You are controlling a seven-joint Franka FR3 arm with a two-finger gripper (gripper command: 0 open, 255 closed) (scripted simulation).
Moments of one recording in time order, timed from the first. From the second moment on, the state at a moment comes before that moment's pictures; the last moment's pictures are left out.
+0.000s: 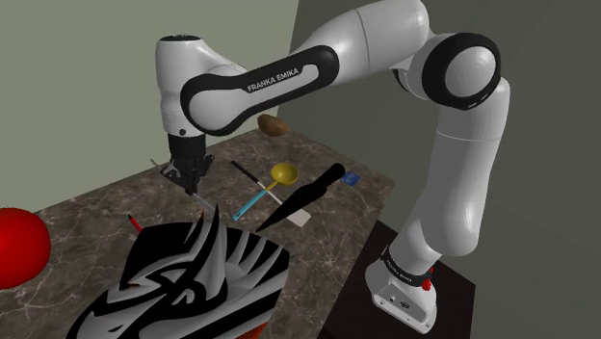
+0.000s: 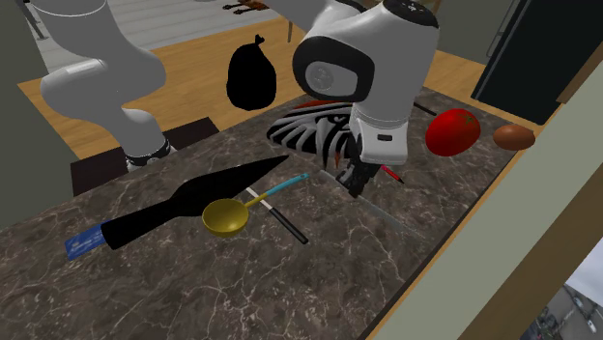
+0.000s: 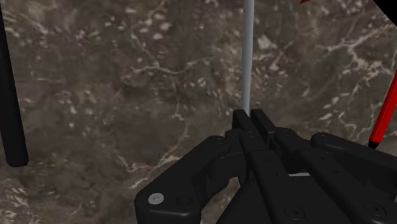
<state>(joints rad) 0.20 0.33 0.42 -1.82 -0.12 2.08 0.55</state>
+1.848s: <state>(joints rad) 0.01 -0.05 0.33 -2.05 0.03 1.96 0.22</state>
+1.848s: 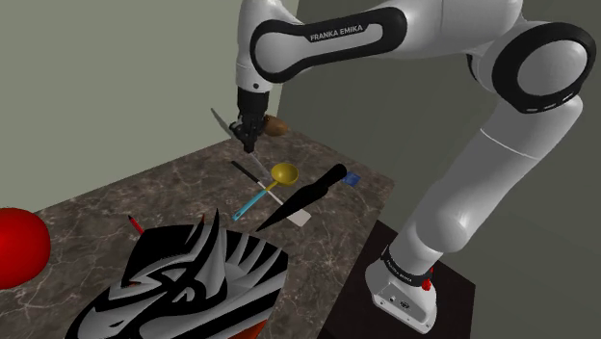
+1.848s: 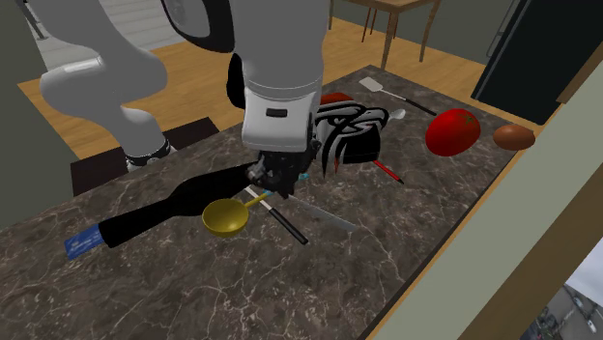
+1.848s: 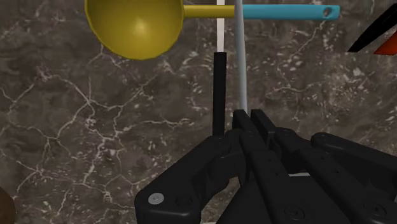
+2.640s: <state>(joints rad) -0.11 -0.21 0.16 -2.24 0.04 1.97 -0.08</state>
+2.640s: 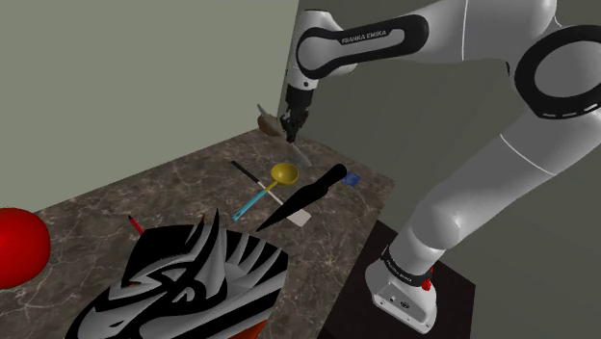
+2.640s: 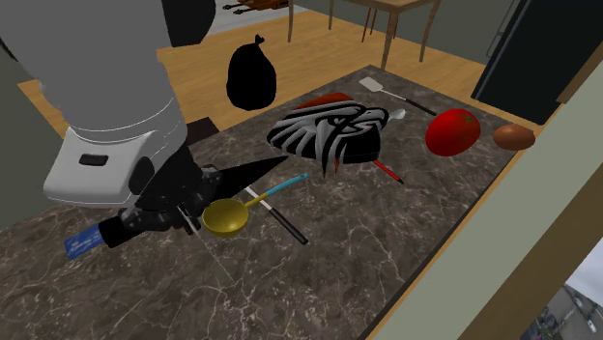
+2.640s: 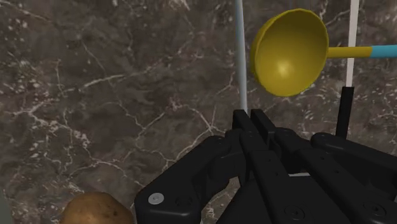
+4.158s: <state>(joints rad) -0.34 -0.16 -0.16 -2.16 -0.06 1.97 -0.60</state>
